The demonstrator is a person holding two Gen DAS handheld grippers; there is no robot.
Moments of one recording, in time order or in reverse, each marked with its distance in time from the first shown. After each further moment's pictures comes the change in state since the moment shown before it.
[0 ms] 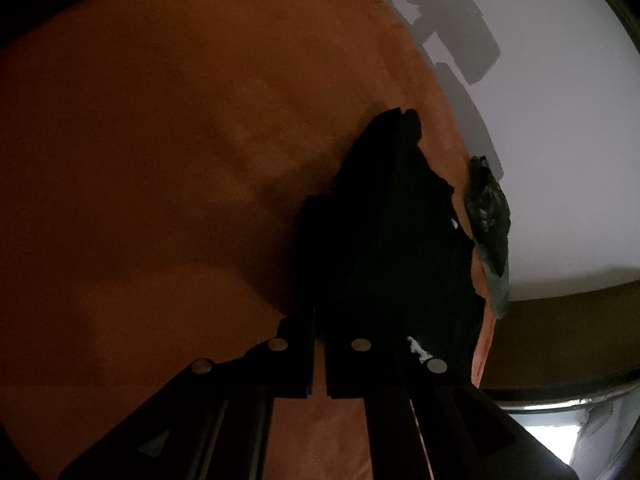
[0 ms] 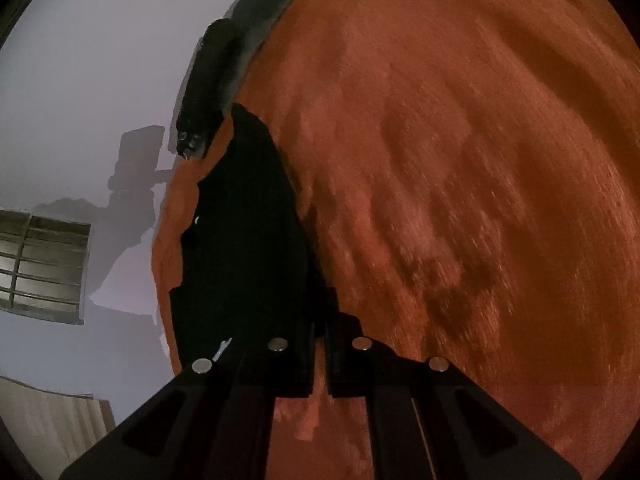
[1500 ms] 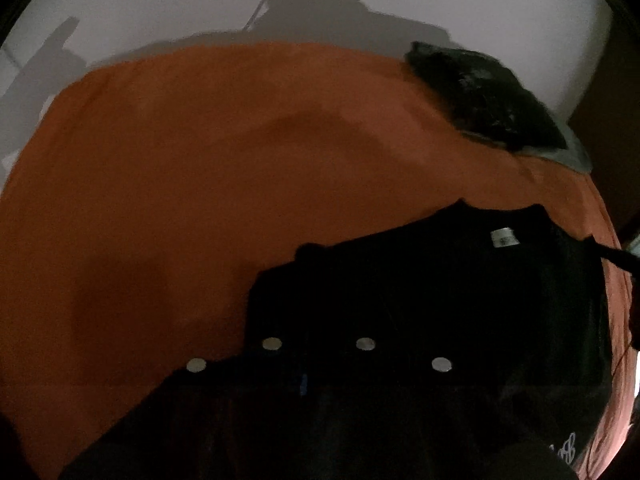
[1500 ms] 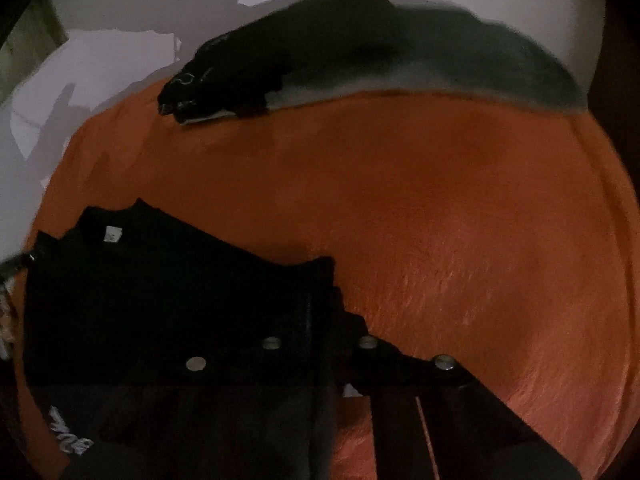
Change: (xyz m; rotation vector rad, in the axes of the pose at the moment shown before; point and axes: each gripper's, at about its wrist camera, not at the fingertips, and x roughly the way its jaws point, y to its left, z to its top) left arm 0.175 -0.202 0.109 0.937 -0.042 0.263; right arm 0.165 0.143 0.146 -0.820 -0.050 -0.380
